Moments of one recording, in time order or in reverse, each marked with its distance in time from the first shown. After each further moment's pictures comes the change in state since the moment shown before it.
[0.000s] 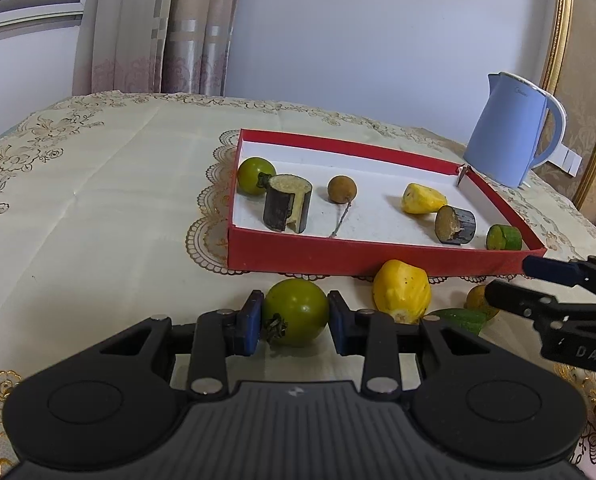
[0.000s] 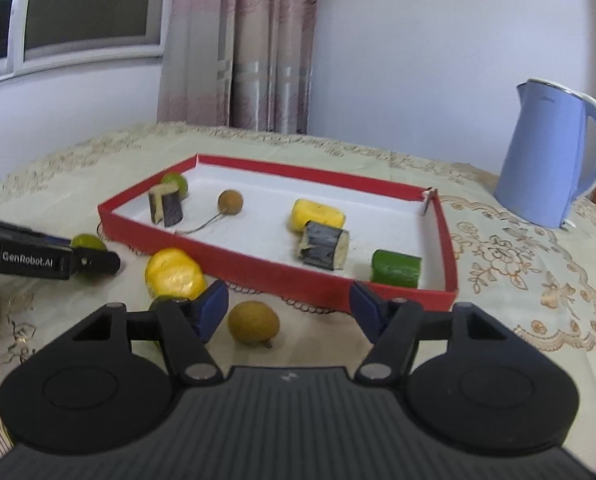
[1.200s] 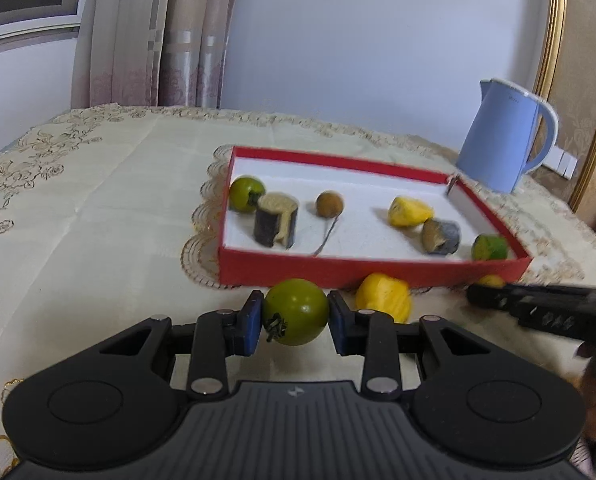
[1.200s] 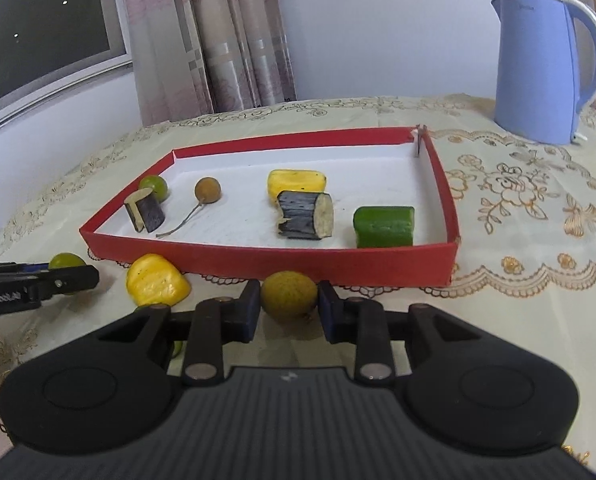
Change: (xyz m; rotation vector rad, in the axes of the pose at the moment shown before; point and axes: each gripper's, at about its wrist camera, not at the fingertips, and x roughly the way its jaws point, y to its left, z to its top) left arm -0.018 -0.012 0.011 0.011 -0.027 -0.002; right arm 0.024 -0.042 -0.005 0.241 0.087 0.072
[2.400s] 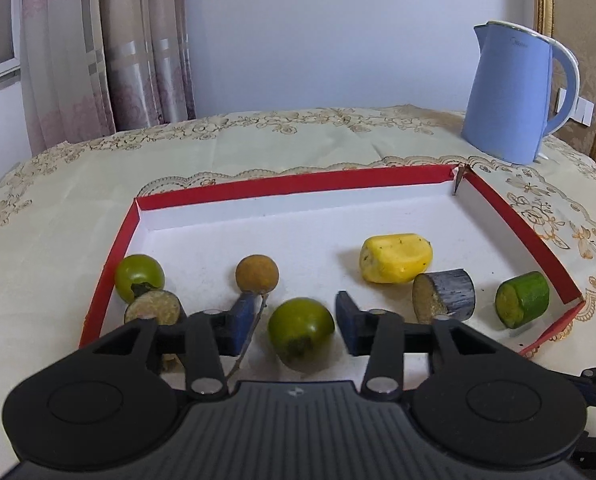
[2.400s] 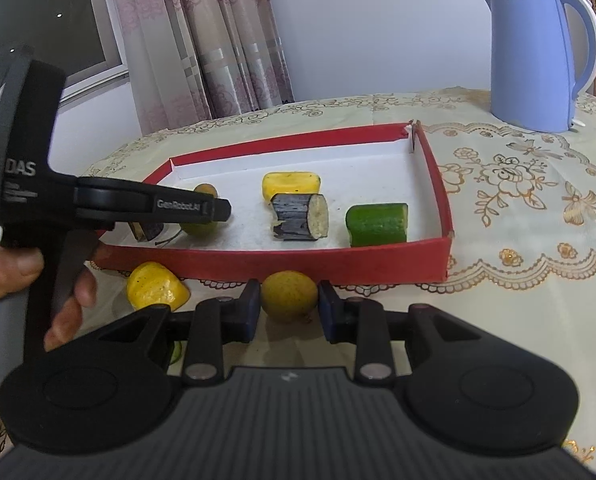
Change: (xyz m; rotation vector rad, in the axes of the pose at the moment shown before) left arm 0.113 -0.073 0.050 0.172 0.079 0.068; right arm 0.000 -0.006 -0.001 0.042 -0.009 0.013
